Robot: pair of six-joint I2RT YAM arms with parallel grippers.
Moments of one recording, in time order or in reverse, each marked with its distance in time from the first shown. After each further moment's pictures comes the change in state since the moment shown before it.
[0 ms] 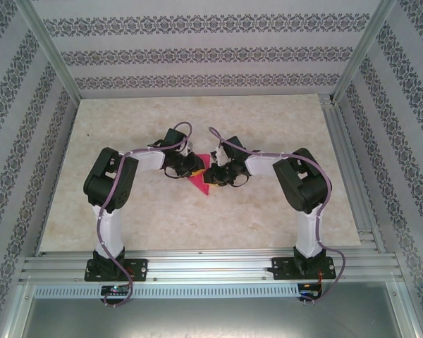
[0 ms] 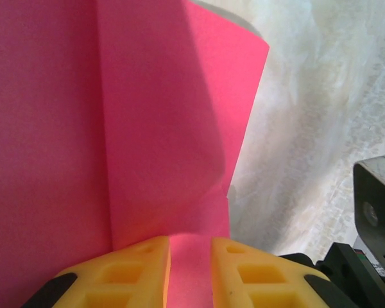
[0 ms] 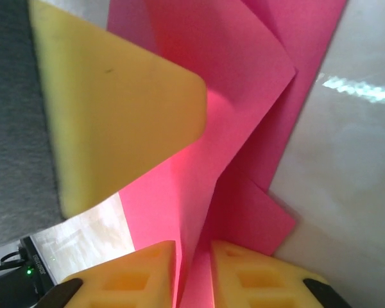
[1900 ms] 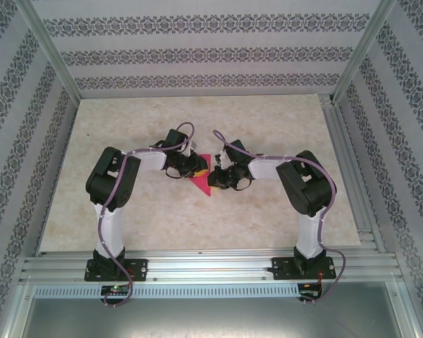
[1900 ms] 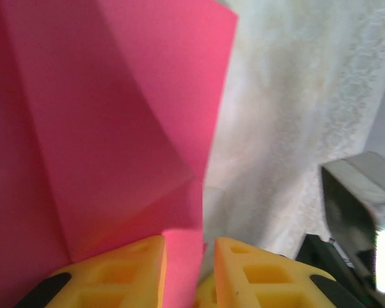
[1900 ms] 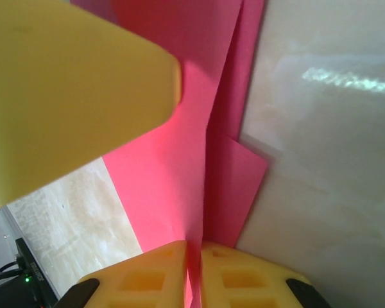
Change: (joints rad) left arm -0.006 0.027 0.005 0.047 0.084 0.007; right arm 0.006 -0.047 -0.079 0.029 0.036 0.065
